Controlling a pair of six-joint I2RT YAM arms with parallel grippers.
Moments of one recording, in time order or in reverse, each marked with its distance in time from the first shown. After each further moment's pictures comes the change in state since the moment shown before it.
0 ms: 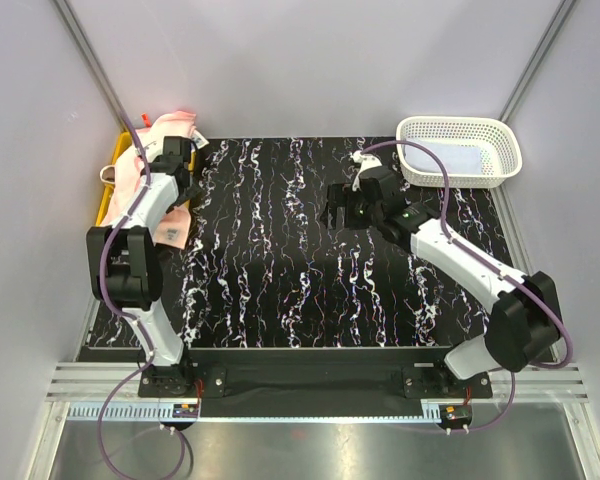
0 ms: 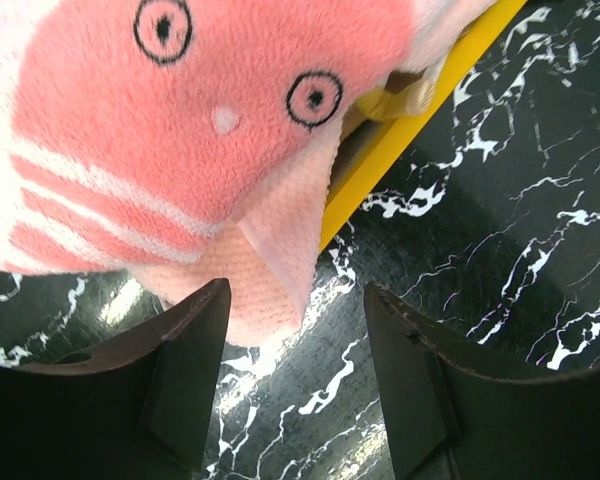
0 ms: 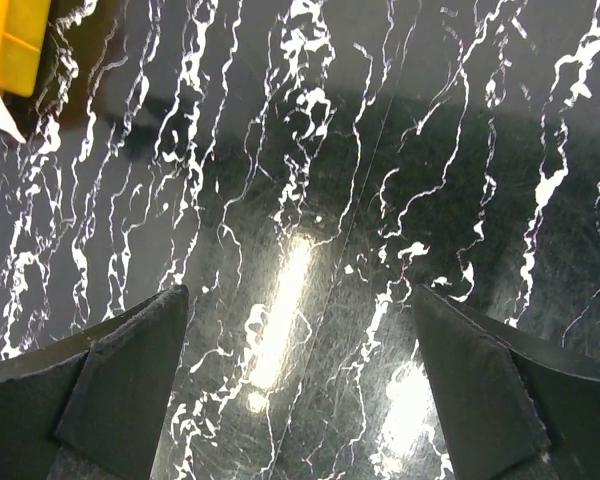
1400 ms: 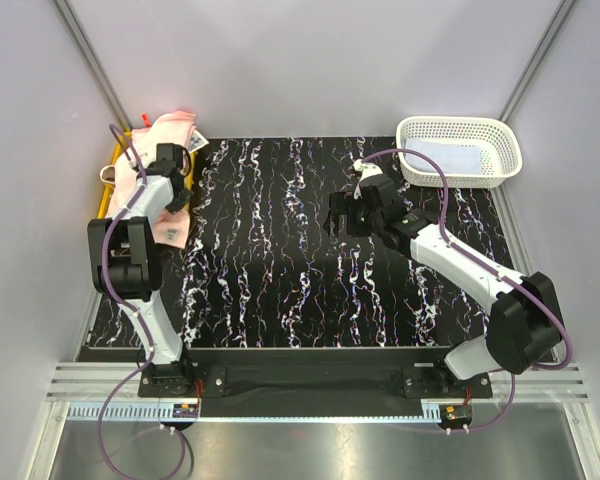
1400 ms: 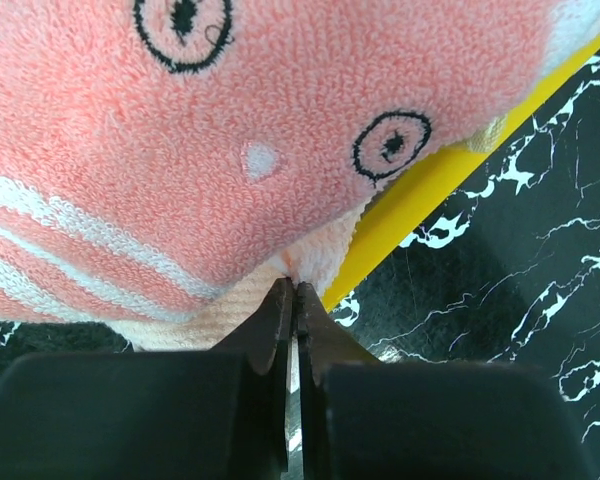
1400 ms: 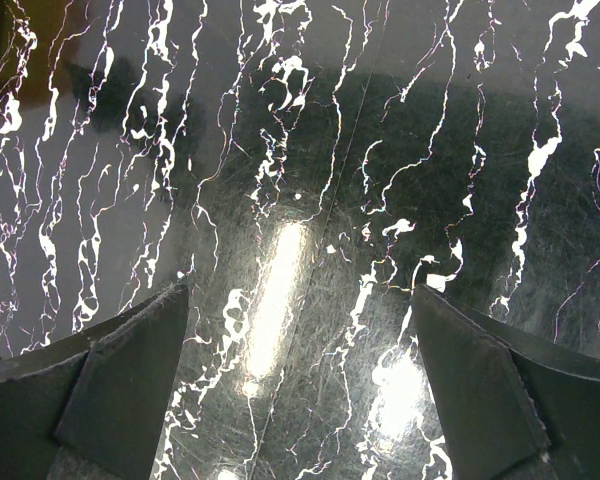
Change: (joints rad) left arm 0.068 0.076 -0.032 0.062 0.079 -0.098; right arm 0.000 -0.021 -0.072 0.024 0.019 -0.002
